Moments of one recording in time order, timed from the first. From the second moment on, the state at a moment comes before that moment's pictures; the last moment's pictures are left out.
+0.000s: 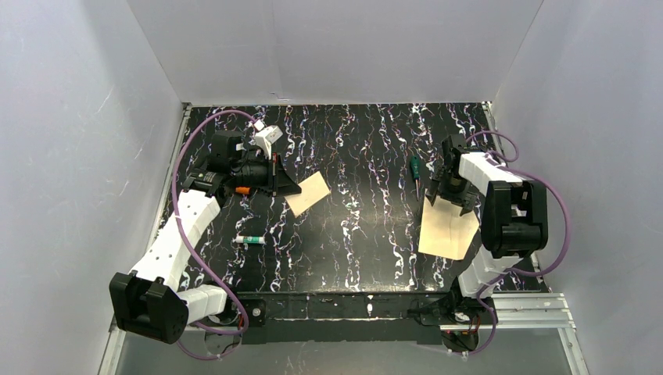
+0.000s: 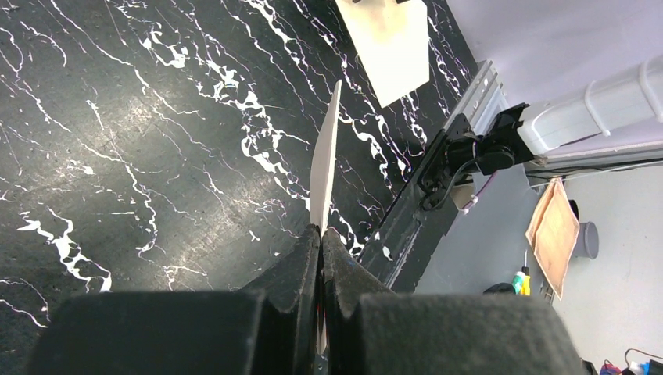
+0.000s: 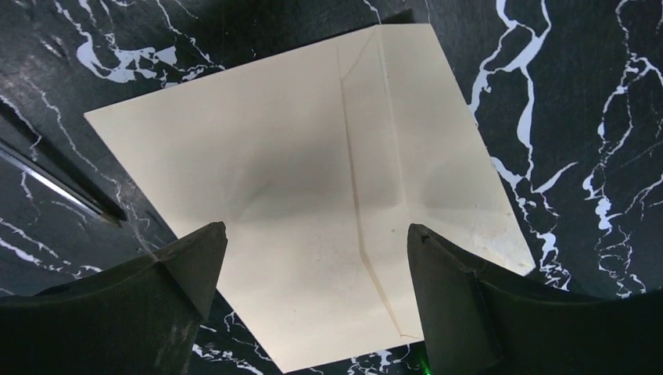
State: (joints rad) left arm -0.26 1.18 1.07 -0.58 0.82 -0.18; right arm 0.06 1.71 1.12 -0.81 0.23 0.49
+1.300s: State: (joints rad) left arm -0.26 1.11 1.08 -0.62 0.48 -0.19; right arm 0.55 1.80 1.13 -0.84 -0.08 0.97
